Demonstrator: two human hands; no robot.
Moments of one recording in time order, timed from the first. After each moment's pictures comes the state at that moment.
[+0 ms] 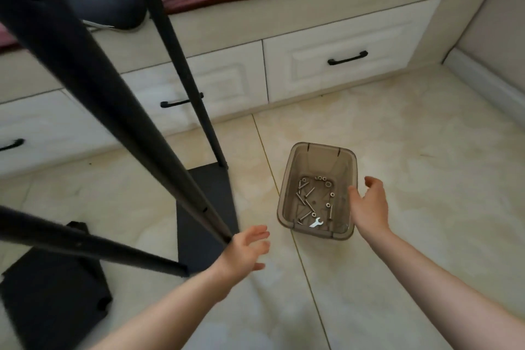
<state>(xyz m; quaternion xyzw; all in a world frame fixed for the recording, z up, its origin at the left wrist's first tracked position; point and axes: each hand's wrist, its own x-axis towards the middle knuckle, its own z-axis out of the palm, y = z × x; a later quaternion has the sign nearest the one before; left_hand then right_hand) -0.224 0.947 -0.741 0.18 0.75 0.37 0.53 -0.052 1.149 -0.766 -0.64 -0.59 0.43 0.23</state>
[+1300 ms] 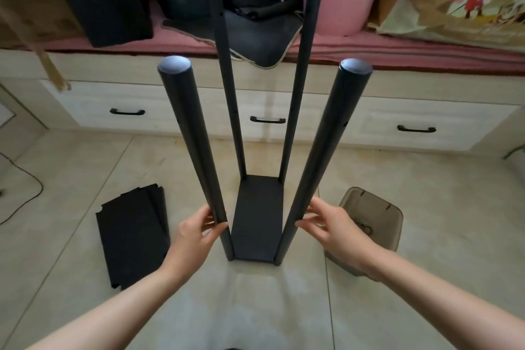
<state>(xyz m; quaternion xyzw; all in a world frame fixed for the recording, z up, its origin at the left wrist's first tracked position) -0.316 0.787 -0.623 0.25 0.84 0.45 0.17 -0.156 1.028 -0.582 -0.18 -0.87 0.46 0.00</state>
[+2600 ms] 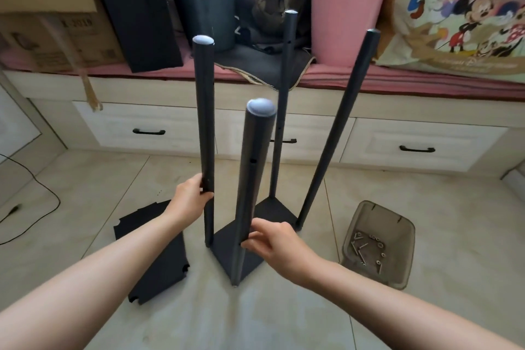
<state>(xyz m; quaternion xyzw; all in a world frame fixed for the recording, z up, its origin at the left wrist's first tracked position) -0.403 0.764 -0.580 0.22 0.89 0.38 0.16 -0.209 0.892 -0.581 -0.09 -0.88 0.47 0.03</state>
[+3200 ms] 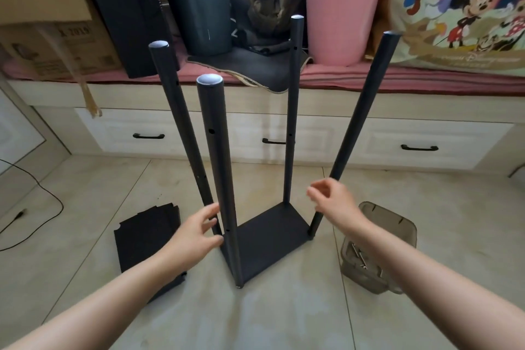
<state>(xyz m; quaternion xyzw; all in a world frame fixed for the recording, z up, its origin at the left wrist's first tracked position) -0.338 0.744 -0.586 0.26 0.82 0.42 0.28 -0.207 1.017 -0.581 -0.33 -0.80 0.49 0.13</state>
